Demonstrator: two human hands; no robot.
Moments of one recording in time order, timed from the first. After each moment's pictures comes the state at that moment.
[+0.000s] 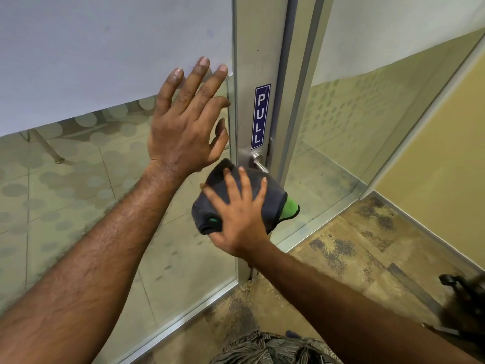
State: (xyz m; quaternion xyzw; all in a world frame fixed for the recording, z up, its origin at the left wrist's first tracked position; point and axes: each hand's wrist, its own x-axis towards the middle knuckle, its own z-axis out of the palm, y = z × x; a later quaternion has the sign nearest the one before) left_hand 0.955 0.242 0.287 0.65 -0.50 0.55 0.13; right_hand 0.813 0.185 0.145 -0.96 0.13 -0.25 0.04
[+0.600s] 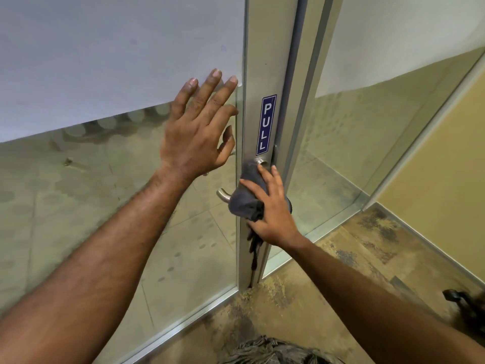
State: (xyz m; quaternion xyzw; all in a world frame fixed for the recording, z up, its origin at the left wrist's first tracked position) left_hand 0.950 0.247 0.292 0.66 -0.51 0.54 0.11; right_hand 0.788 0.127 0.147 -0.93 0.13 -0.24 0.26
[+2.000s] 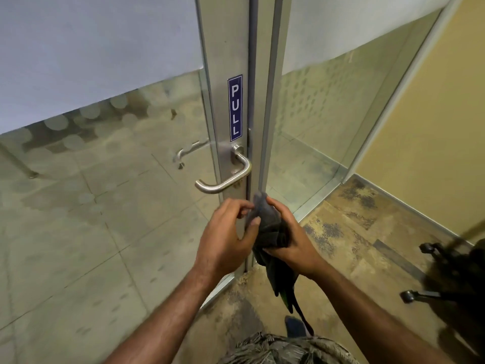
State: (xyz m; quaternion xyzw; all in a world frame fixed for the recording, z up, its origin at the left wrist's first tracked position) left_hand 0.814 0.277 0.163 0.78 -0.49 -0.06 0.39; right_hand 0.675 0.152 0.127 -0.77 0.19 -0.19 0.58
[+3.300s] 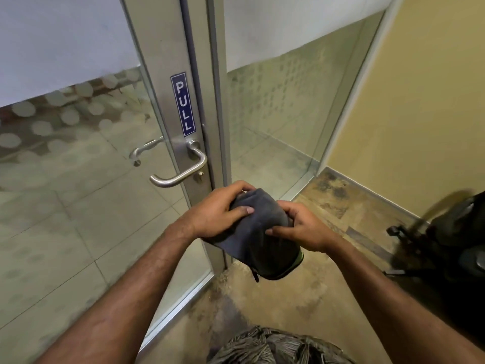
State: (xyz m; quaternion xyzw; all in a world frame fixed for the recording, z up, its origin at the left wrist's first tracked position) left_hand 0.793 0.216 0.200 0.67 -0.63 -0.26 0.31; right_hand 0.588 0.090 0.161 -0.80 0.22 -0.11 0.55
